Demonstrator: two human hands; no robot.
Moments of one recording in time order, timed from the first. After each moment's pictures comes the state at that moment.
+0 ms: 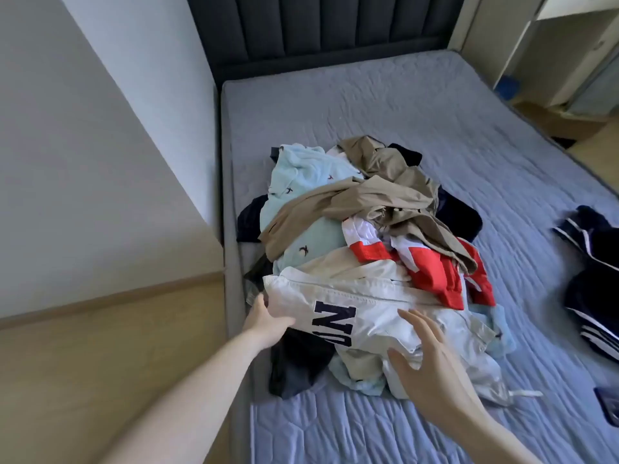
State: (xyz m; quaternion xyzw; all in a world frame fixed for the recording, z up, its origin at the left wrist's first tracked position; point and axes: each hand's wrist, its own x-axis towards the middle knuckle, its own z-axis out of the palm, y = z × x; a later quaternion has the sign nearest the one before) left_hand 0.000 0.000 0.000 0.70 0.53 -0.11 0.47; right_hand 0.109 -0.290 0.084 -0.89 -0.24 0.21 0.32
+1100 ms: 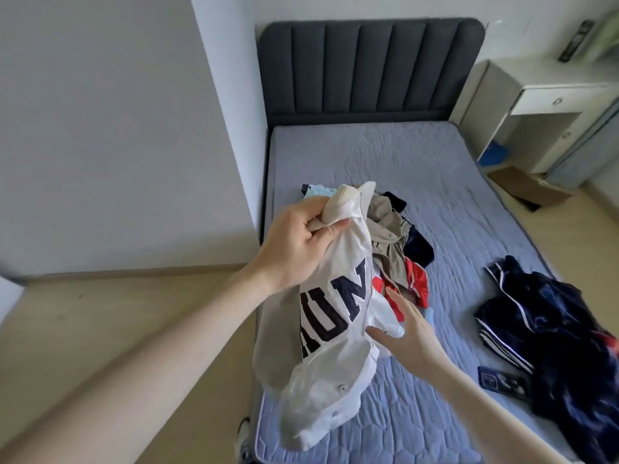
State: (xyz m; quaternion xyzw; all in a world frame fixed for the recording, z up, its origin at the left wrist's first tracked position) left_hand -0.102 -0.203 0.545 0.84 0.10 0.31 0.44; right_hand 0.032 -0.430 0.384 -0.84 -0.33 0.26 0.33
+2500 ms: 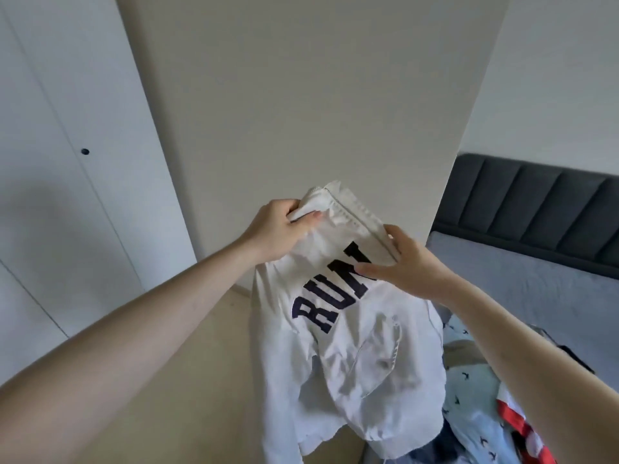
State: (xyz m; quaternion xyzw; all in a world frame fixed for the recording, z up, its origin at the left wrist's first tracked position) left_hand -0.505 0.004 0.662 0.78 0.41 0.38 0.27; right_hand -0.243 -0.090 0.637 -0.64 -0.65 0.25 0.33
